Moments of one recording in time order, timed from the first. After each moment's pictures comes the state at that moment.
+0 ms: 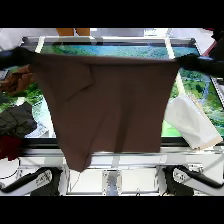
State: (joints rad) left arm 0.21 -1.25 1.42 0.92 -0.86 -1.22; right arm -0.21 -1.27 1.34 -0.75 0.87 1.01
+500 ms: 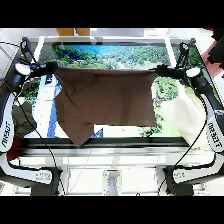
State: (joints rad) left arm 0.12 -1.57 1.42 1.05 -0.61 -1.28; right arm -0.09 -1.57 1.38 -0.76 0.62 0.99
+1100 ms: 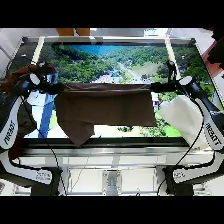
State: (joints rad) left arm 0.10 -1.60 1.30 1.35 -0.82 -1.39; right arm -0.09 -1.59 1.22 -0.88 0.76 1.01
